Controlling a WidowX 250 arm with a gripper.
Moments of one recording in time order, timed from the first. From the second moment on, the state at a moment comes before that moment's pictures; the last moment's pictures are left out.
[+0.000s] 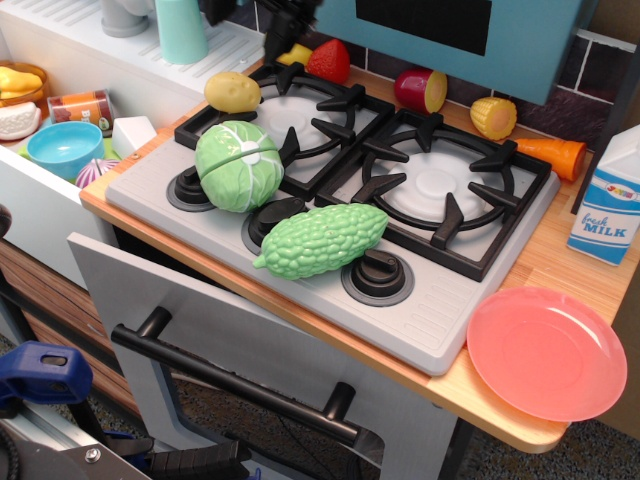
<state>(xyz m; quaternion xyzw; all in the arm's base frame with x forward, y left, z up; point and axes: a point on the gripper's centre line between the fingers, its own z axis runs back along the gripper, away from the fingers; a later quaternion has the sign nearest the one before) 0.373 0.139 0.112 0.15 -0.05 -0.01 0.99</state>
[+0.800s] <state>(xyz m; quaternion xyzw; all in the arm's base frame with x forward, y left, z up) 0.369 0.159 0.072 0.11 -0.04 -0.01 0.99</state>
